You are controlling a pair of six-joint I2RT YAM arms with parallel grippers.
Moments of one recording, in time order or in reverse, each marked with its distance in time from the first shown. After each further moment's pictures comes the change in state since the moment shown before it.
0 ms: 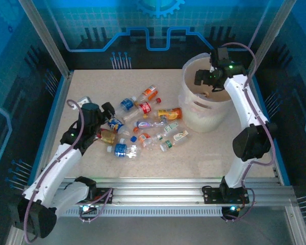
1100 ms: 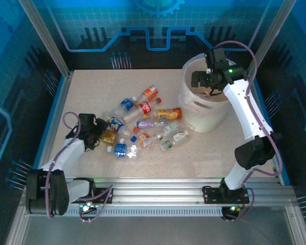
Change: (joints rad) left arm 0.251 0.231 -0.207 0.108 0.310 -0.290; right arm 0.102 -0.091 -0.002 -0.057 0.087 0.001
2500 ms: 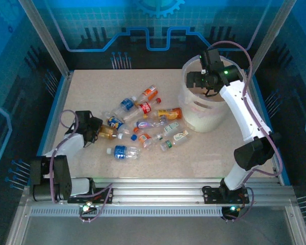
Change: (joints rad) left arm 0.081 0.111 0.018 0.159 0.026 -0.069; right arm 0.057 -0.004 -0.007 0.031 0.015 -0.001
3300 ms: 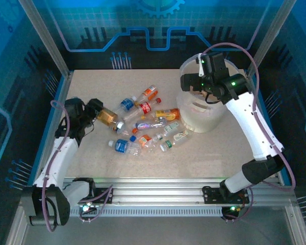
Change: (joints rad) left arm -0.055 -0.233 0.194 -0.080 0.128 0.184; right arm 0.093 -0.183 -0.072 0.069 -0.065 -0.057
